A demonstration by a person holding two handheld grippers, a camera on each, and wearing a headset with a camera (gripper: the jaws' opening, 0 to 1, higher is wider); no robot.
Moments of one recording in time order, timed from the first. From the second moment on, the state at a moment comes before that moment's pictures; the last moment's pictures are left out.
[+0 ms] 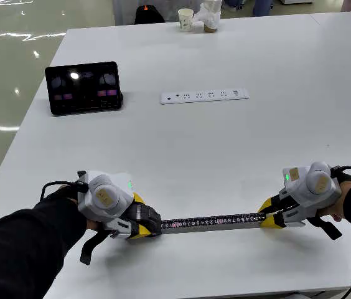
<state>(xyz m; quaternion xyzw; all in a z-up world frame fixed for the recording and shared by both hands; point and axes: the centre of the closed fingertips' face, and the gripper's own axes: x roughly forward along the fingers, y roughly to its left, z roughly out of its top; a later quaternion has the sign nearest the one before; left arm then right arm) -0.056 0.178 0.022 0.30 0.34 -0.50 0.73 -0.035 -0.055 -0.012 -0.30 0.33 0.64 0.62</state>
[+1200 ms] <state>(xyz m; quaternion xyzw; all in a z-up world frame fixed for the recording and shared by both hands) -0.054 0.175 0.018 0.31 0.36 -0.51 0.72 -0.034 -0.058 -0.014 -0.34 0.37 0.62 0.60</state>
